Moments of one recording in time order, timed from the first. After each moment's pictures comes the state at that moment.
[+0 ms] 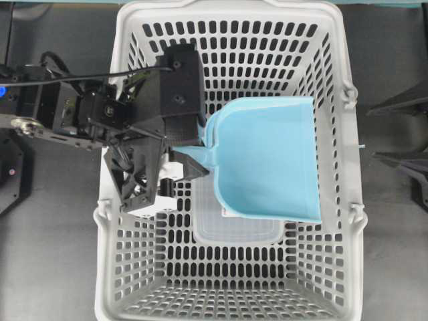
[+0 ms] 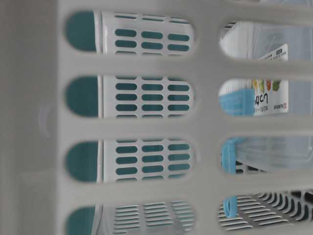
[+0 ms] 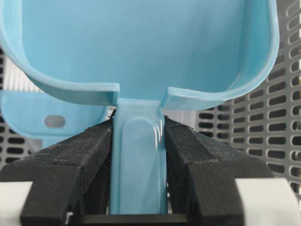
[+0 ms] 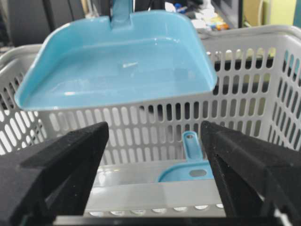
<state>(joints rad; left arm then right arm) -0.09 -0.18 0.08 0.04 0.89 -0.21 0.01 -1.06 1.20 0.02 -0.11 0.06</state>
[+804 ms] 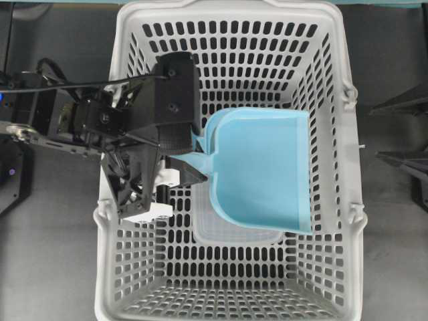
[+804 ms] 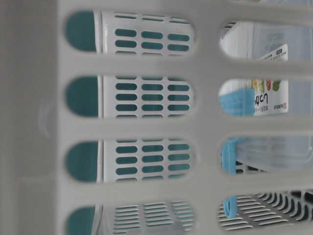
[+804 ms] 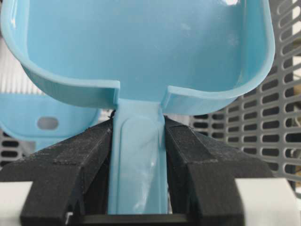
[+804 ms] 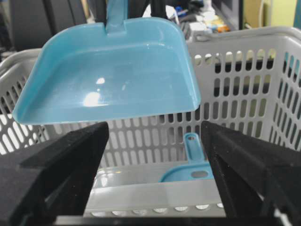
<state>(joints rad) -0.11 -0.19 0.10 0.04 0.87 -0.21 0.01 -1.08 1.21 0.02 -0.11 0.07</state>
